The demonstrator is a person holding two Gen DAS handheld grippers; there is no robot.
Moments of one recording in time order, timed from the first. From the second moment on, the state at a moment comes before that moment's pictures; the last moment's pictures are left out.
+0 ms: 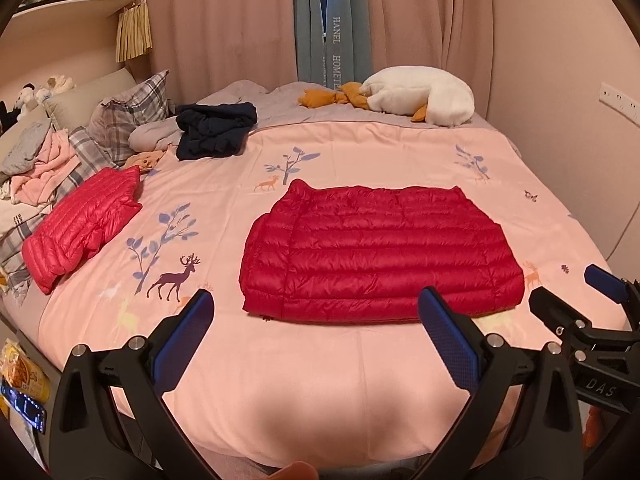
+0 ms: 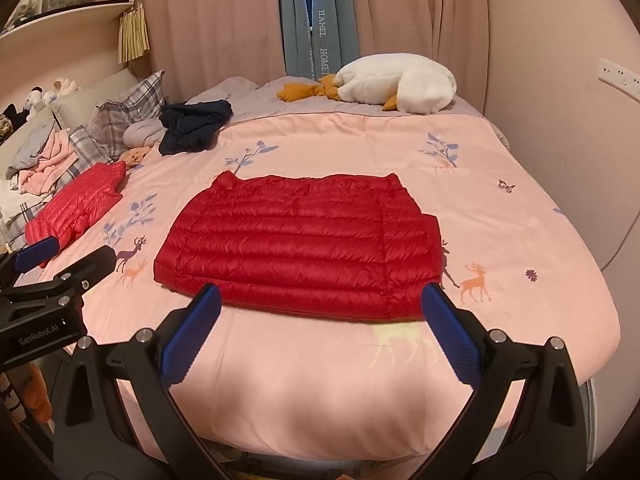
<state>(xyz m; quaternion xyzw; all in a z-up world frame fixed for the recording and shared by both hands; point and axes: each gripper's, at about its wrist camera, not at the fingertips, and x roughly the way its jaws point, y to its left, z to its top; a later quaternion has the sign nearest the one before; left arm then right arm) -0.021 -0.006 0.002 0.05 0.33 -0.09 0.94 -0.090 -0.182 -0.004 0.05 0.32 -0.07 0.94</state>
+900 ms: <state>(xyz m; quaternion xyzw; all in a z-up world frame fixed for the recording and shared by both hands) -0.019 -0.013 -0.002 0.06 0.34 -0.10 0.93 -0.089 -0.184 -0.004 0.05 0.32 -0.08 0.94</state>
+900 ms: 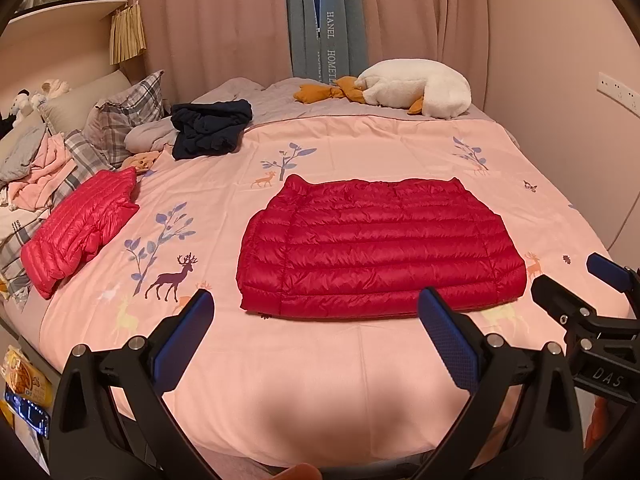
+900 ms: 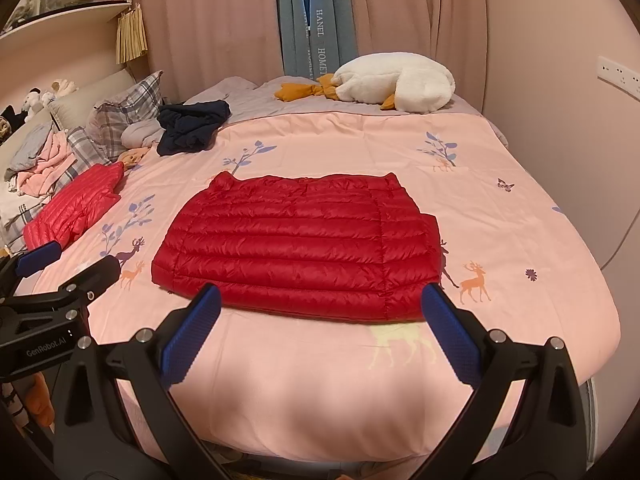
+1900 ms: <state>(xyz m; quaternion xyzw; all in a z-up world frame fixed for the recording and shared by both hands) -0.017 -0.014 0.001 0.07 0.34 -0.10 0.93 -0.087 -0.180 -0.001 0.05 0.32 -0.08 0.94</state>
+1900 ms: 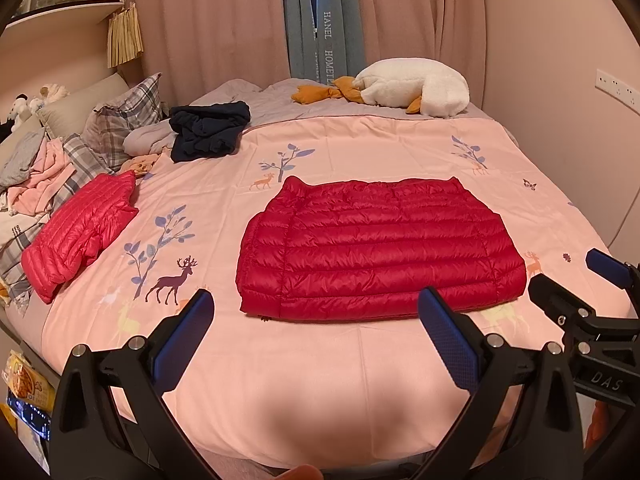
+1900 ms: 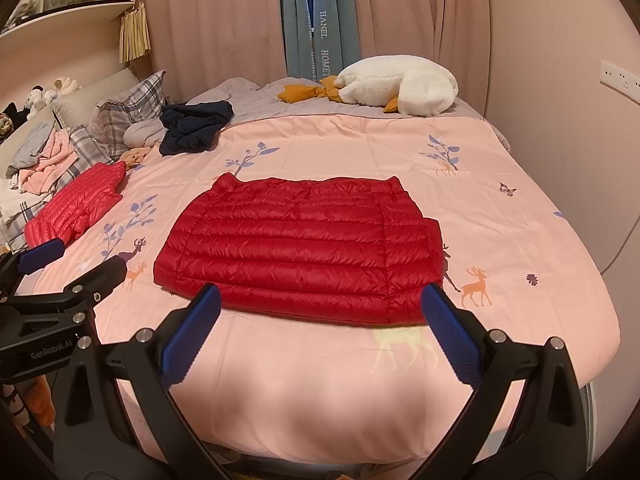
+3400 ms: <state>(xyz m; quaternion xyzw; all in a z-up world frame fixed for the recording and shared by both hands) -0.018 -0.012 -0.003 0.07 0.34 -0.10 0.93 -0.086 -0.178 -0.002 0.05 0.32 -0.07 0.94</state>
